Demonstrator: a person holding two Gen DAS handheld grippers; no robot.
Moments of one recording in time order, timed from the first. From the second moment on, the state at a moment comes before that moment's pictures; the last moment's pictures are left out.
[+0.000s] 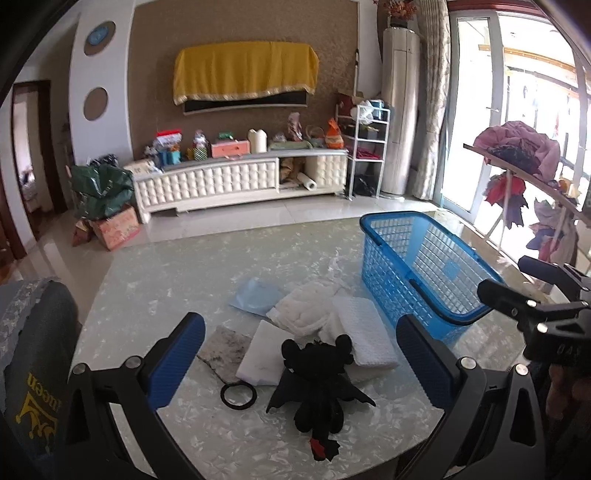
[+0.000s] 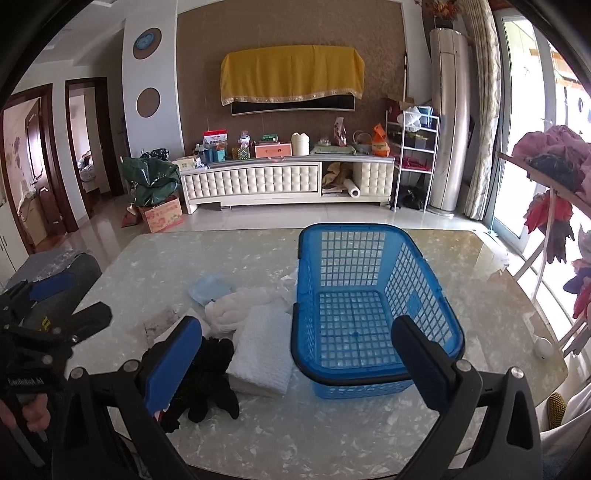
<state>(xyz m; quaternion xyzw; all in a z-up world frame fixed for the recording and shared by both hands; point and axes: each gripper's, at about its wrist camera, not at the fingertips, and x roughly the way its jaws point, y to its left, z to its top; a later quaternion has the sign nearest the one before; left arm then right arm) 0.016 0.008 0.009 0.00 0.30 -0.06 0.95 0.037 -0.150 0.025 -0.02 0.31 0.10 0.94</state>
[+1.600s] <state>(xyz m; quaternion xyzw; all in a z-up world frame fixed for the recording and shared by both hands) 0.155 0.124 -0.108 0.11 0.53 -0.16 0.83 0.123 -0.058 -0.035 -0.11 0.53 0.19 0.82</state>
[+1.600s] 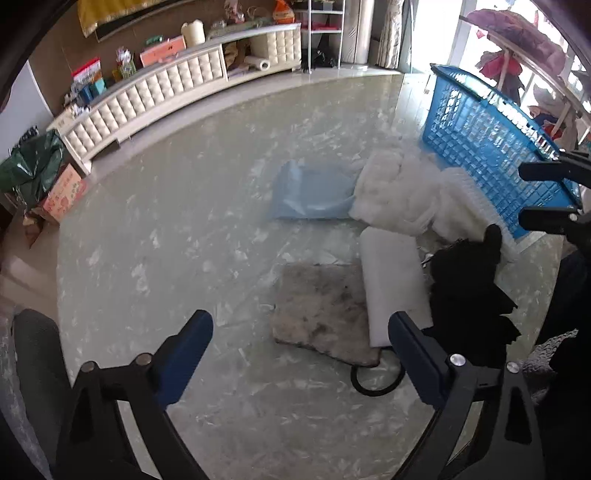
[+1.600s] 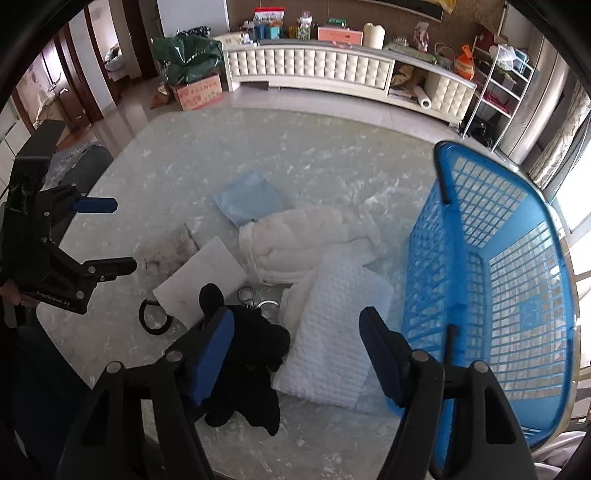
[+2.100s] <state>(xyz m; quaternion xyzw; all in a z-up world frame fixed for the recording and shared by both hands) 0.184 0.136 -0.147 0.09 0.57 -0.17 0.80 0.145 -0.053 -0.048 -0.14 0.56 0.14 0.81</state>
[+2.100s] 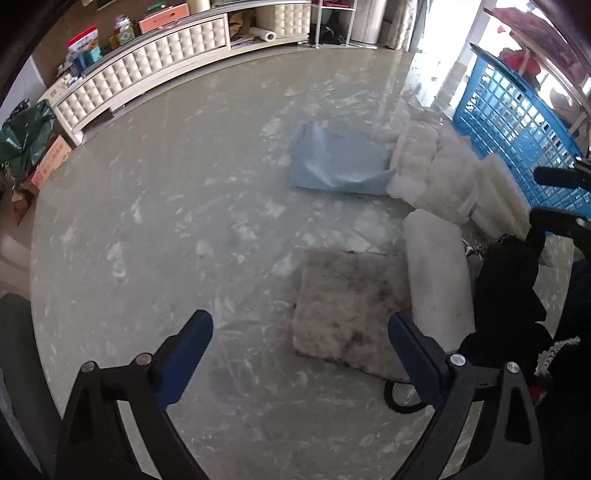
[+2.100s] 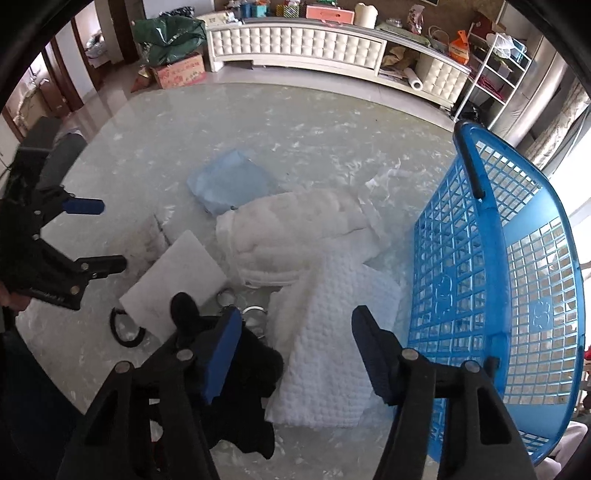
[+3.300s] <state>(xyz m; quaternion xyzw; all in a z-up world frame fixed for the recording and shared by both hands) 0.157 0.132 -0.092 0.06 0.52 -0.18 0.83 0.134 -0.077 -0.006 -0.09 0.56 0.07 0.82</state>
